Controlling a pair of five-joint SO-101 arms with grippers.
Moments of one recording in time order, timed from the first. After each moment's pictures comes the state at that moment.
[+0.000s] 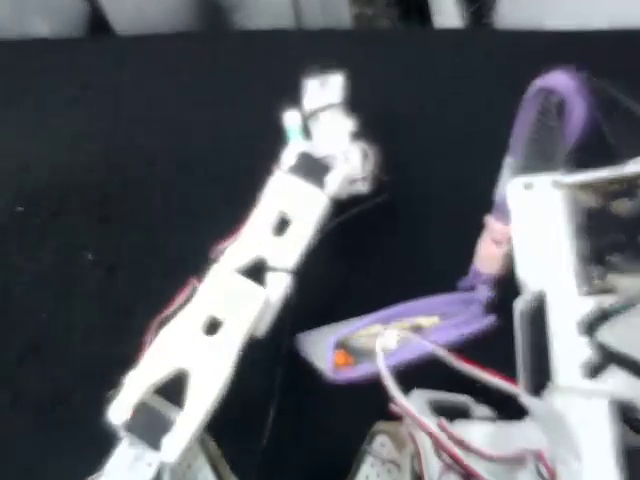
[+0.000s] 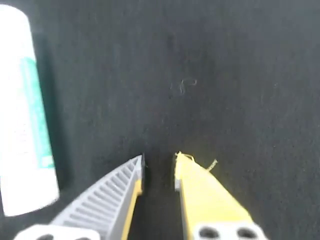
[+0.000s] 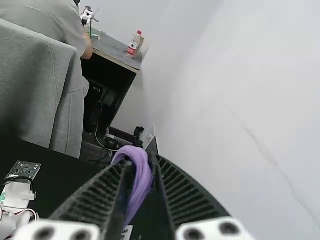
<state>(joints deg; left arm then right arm) 23.8 87.3 -96.3 66.8 29.6 8.3 -25.6 -61.1 97.5 27.6</state>
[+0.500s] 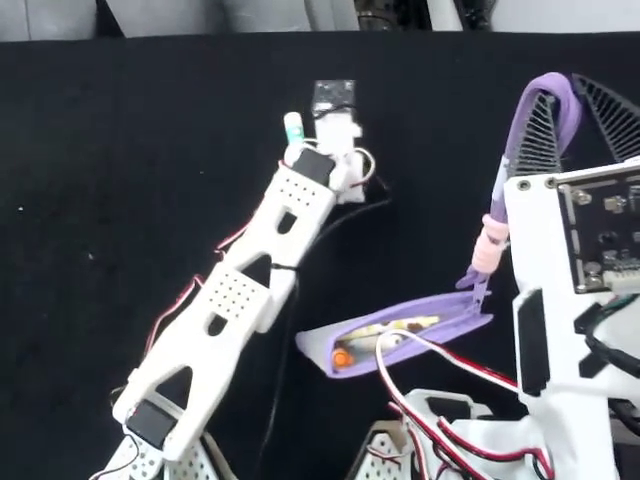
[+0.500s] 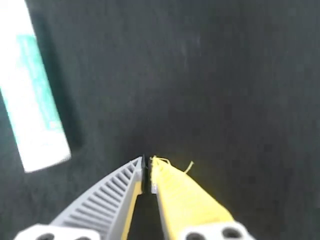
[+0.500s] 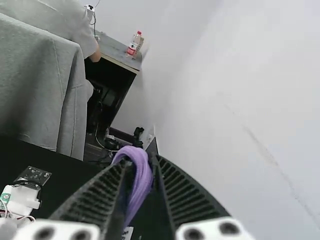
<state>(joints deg) 25.7 81.7 -94.7 80.0 22.9 8.3 -25.6 -61.1 97.5 27.6</state>
